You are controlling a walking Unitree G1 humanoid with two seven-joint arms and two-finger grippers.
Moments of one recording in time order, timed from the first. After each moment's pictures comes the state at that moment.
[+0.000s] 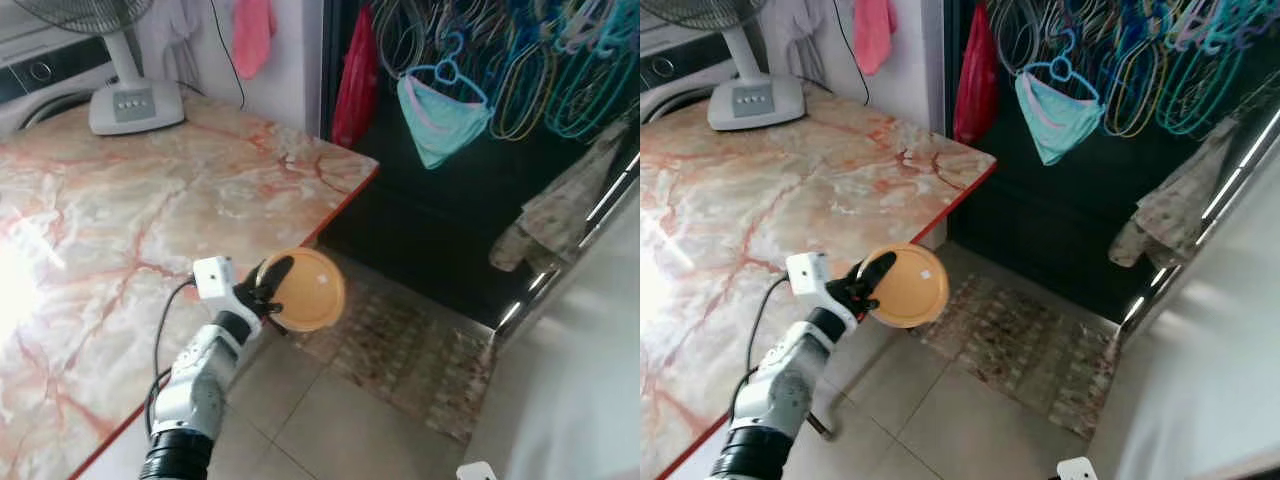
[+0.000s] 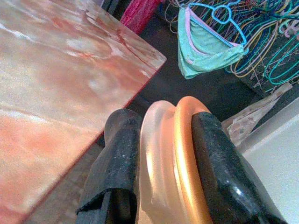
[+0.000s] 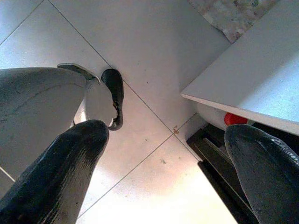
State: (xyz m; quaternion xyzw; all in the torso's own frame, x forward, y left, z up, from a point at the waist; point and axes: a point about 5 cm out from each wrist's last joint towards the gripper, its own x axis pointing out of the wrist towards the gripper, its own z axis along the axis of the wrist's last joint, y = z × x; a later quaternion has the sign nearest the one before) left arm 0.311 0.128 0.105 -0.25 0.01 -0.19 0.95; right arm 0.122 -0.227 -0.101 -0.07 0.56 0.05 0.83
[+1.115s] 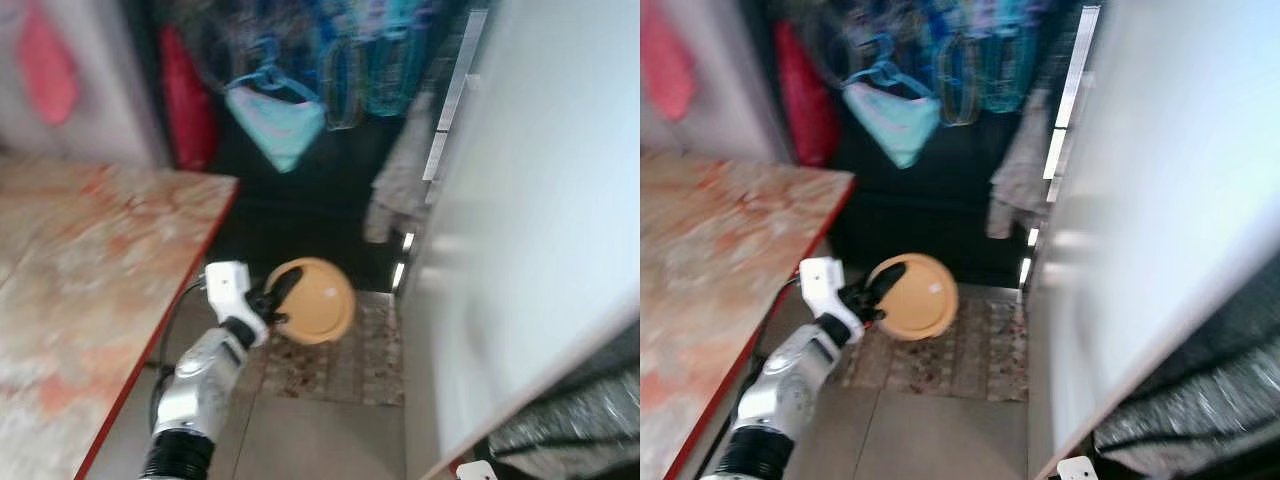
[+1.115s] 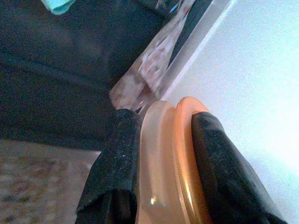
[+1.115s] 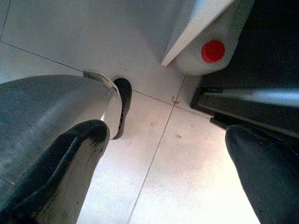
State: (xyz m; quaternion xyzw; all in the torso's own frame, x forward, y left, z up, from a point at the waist) left arm 0.310 0.124 0.094 -0.21 0.03 -0.21 0.95; right arm 0.123 -0.226 -0.101 -0.07 0.56 0.04 0.83
